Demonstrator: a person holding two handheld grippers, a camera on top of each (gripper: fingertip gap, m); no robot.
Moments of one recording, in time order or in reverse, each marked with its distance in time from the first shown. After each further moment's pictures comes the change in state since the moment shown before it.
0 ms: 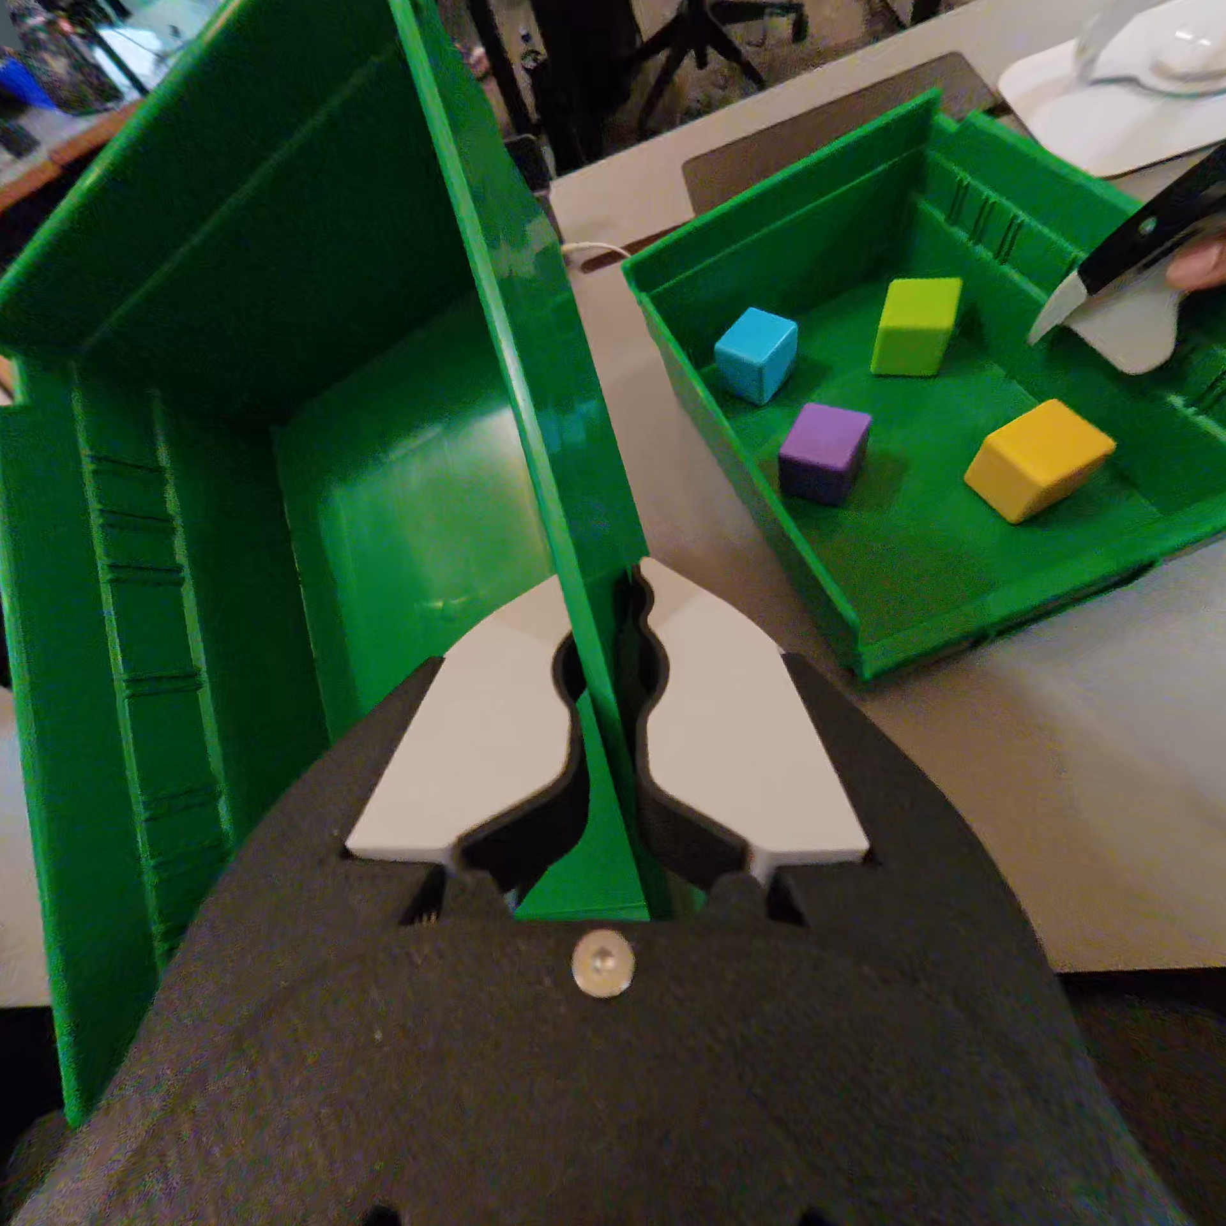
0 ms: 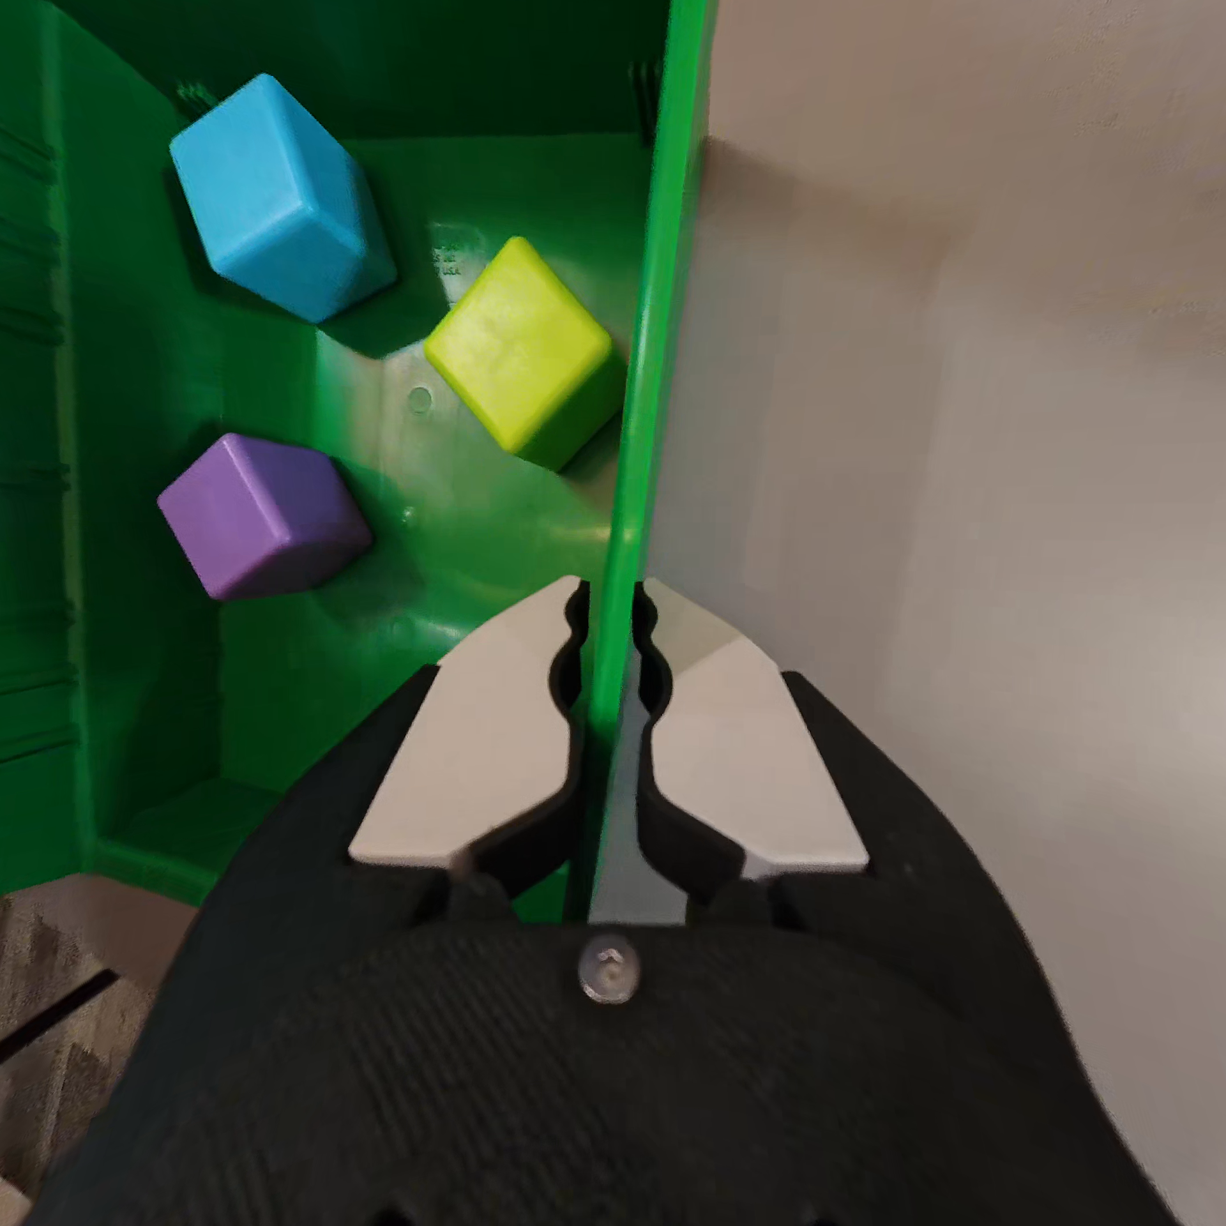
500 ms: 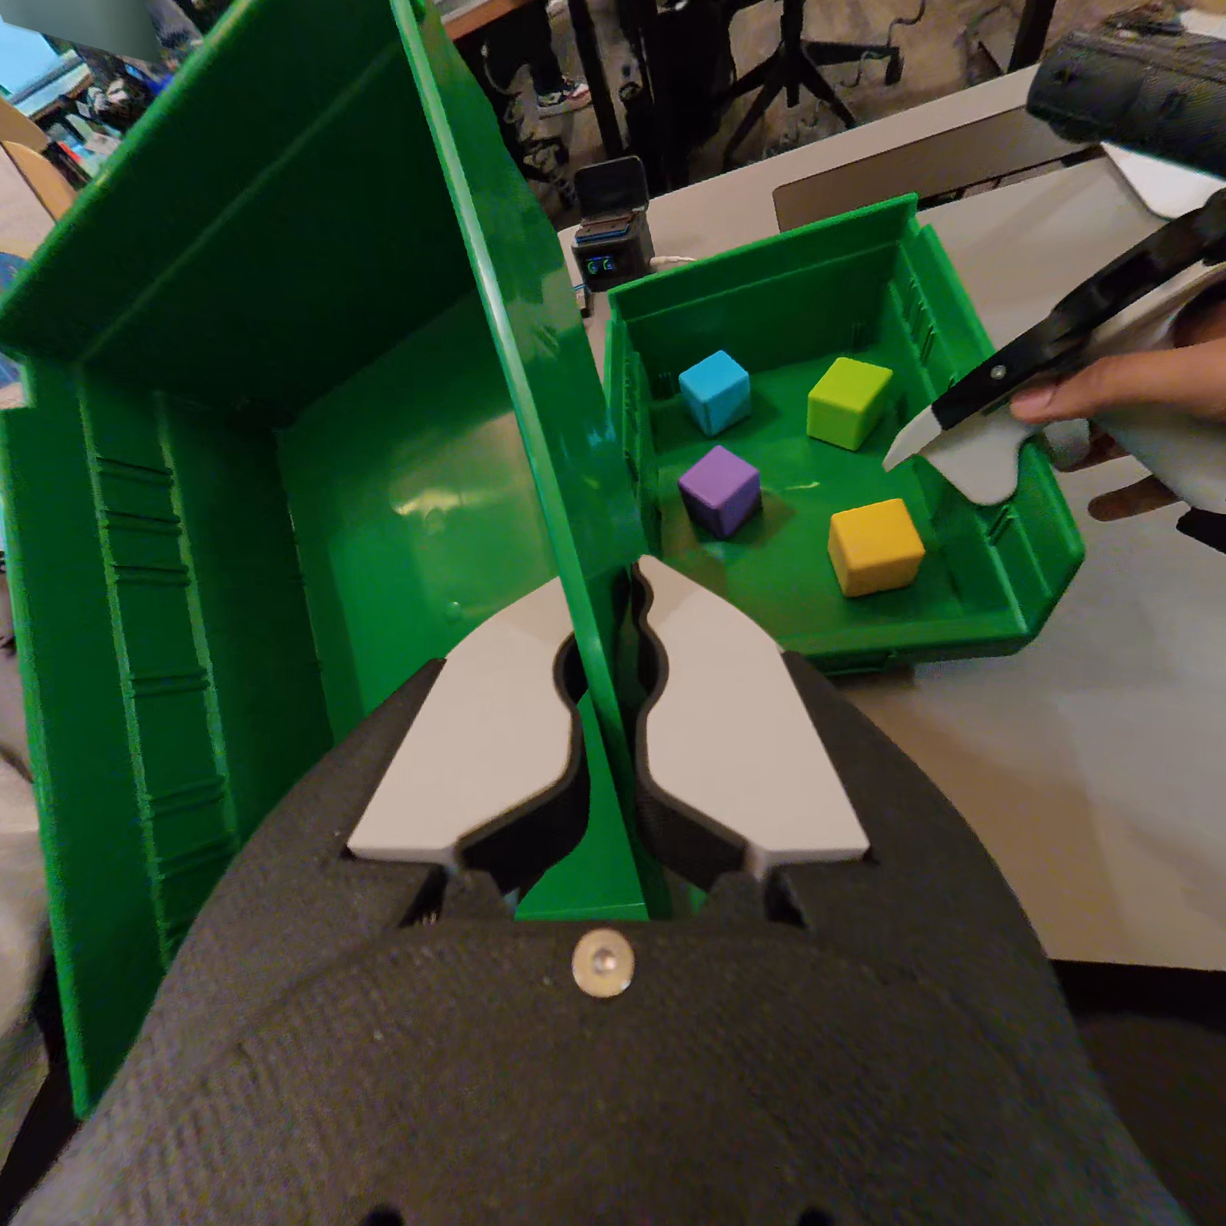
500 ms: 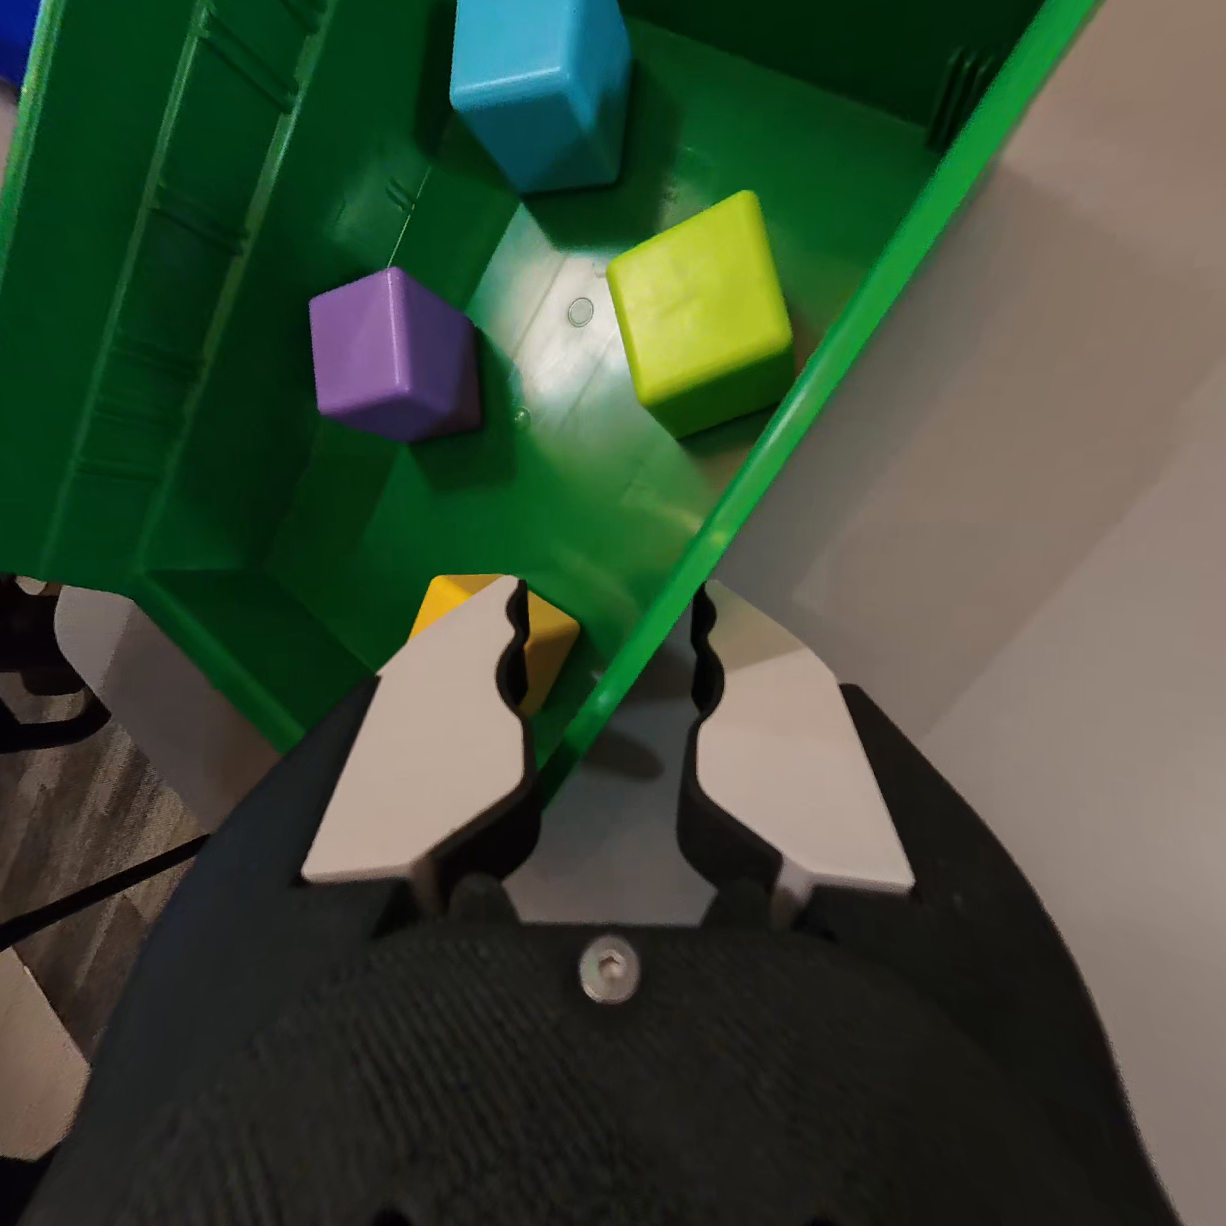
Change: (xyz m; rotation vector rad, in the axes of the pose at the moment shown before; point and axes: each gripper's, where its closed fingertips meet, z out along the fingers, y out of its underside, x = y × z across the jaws) left arm -0.027 0.008 -0.036 0.031 -0.109 -0.050; right arm -0.123 0.009 0.022 -0.008 -0.213 -0.136
